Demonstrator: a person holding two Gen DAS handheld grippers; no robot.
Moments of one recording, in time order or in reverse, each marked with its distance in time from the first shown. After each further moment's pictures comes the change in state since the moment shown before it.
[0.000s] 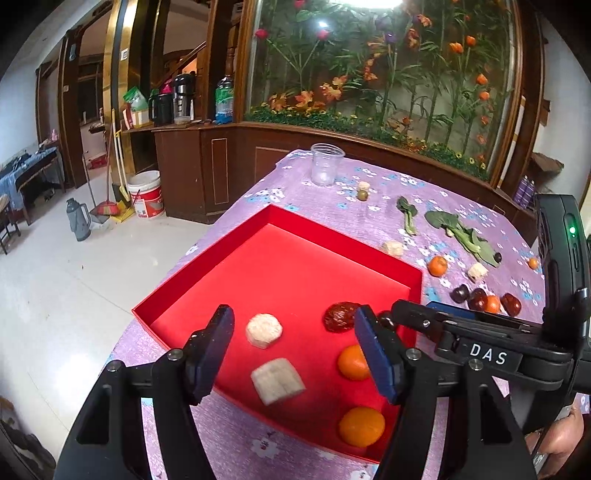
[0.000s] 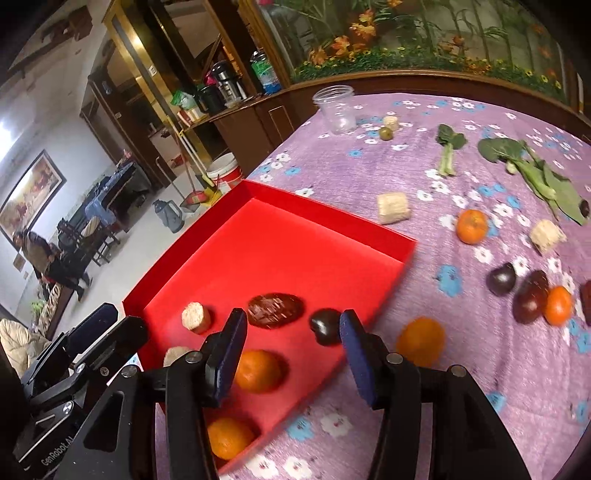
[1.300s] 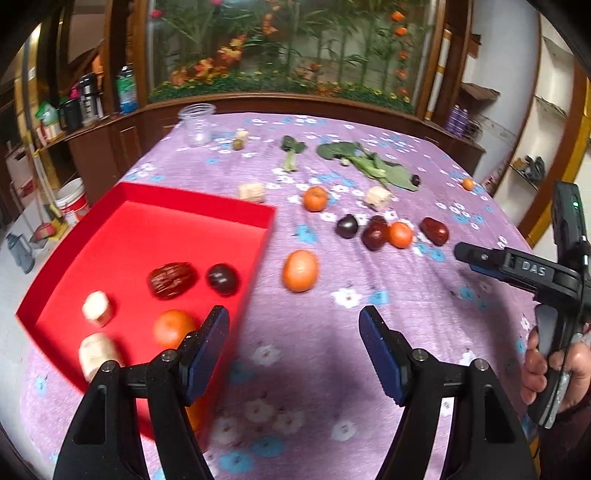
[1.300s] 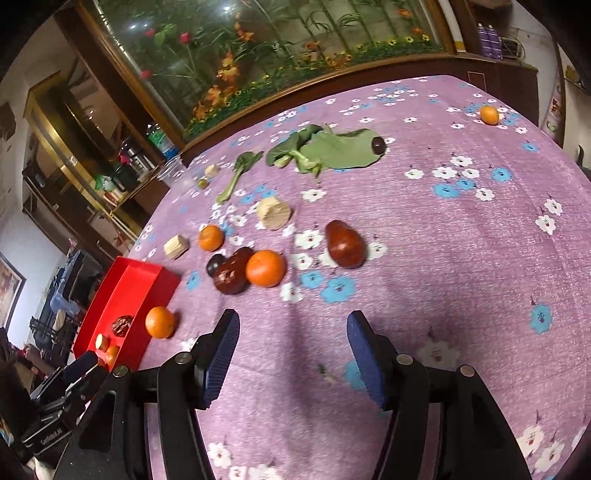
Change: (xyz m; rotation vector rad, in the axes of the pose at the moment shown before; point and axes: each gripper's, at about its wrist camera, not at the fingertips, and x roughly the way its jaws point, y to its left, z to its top) left arm 0.027 -0.131 -0.028 0.223 0.163 -0.229; right arm -0.118 -0.205 -0.054 0.320 -0.144 -0.170
